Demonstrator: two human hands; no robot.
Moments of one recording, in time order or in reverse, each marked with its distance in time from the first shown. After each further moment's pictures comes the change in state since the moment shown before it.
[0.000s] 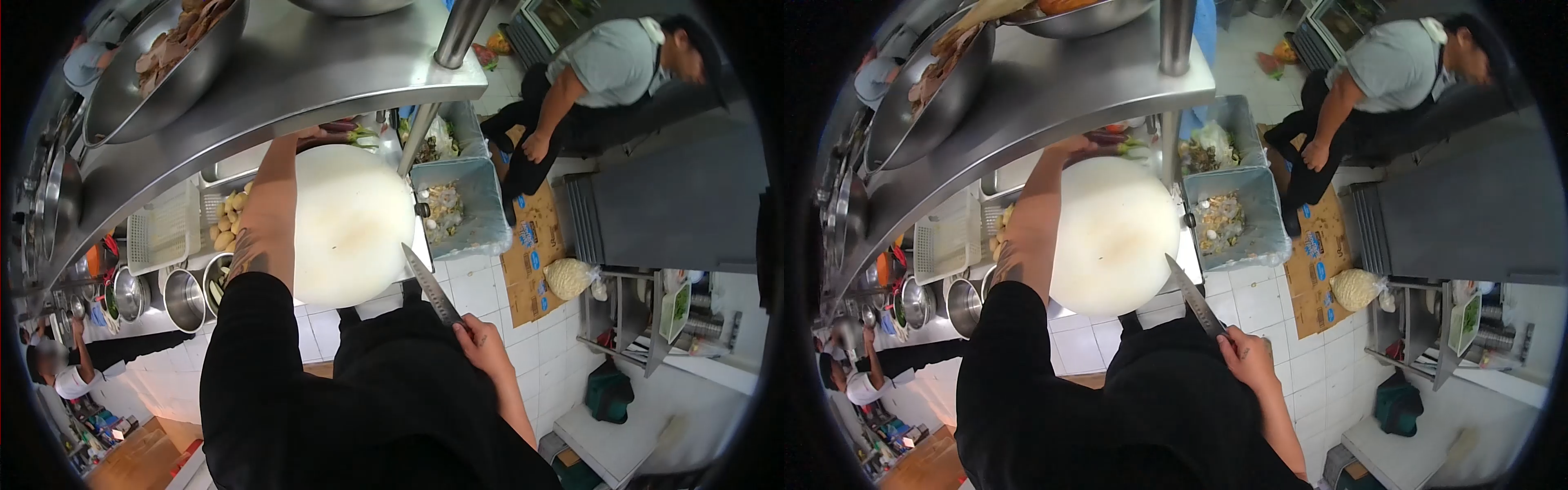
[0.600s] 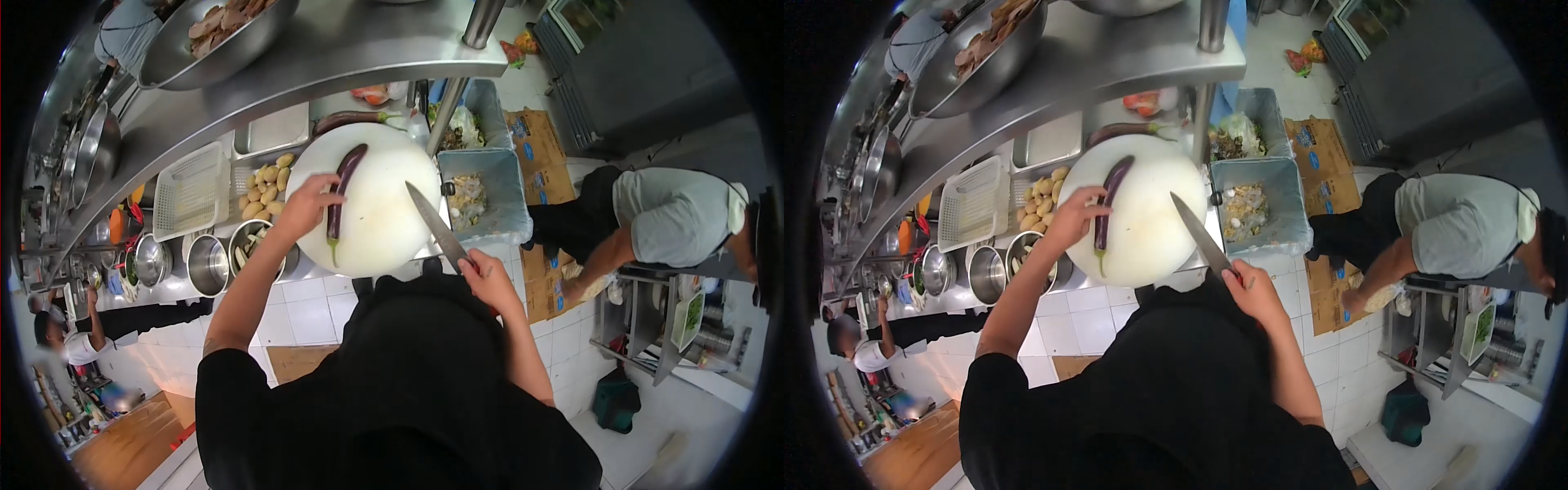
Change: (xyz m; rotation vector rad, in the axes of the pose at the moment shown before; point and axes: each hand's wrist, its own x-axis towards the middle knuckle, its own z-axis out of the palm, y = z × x) left_hand -0.298 0.023 -0.083 -0.507 0.177 0.527; right_hand 0.088 -0.009 0.008 0.152 -0.048 -0.190
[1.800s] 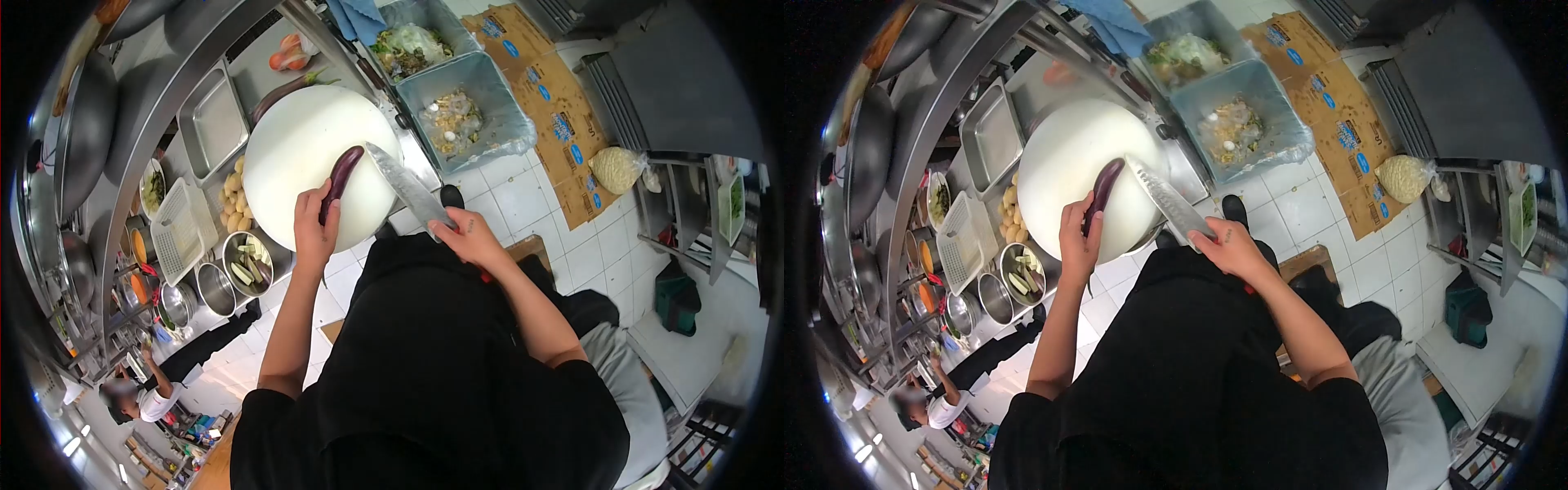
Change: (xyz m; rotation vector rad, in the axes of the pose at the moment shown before) left_hand -0.005 0.126 0.060 -0.132 0.122 -0.401; right_hand -0.028 0.010 0.039 0.335 -0.071 0.304
